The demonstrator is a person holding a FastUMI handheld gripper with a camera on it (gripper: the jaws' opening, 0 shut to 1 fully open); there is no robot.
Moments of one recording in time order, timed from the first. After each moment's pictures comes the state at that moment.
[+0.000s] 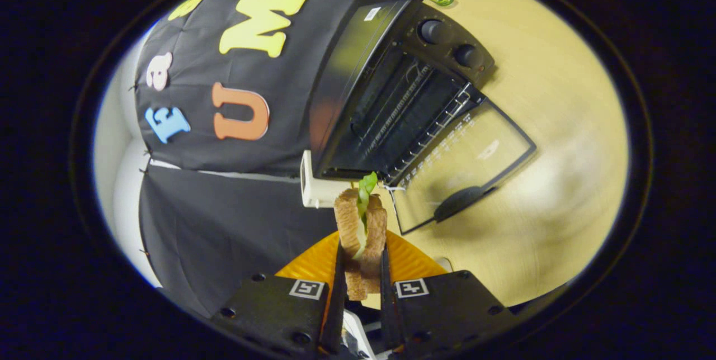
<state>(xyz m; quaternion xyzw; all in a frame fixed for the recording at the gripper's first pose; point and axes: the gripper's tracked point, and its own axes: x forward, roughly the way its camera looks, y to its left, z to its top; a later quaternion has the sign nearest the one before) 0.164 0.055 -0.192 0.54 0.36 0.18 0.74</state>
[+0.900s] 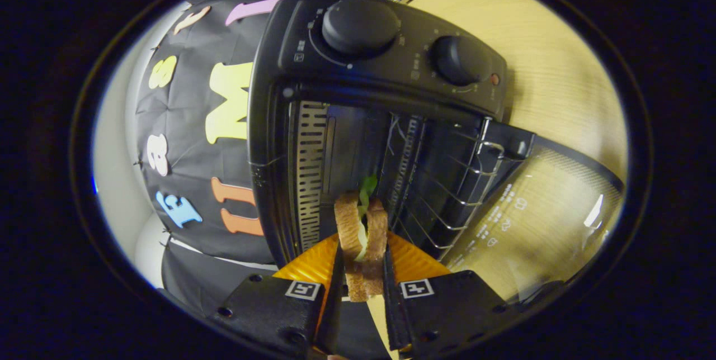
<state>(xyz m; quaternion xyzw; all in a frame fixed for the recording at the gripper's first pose) 0.331 0.056 -0.243 0.65 0.19 0.11 0.72</state>
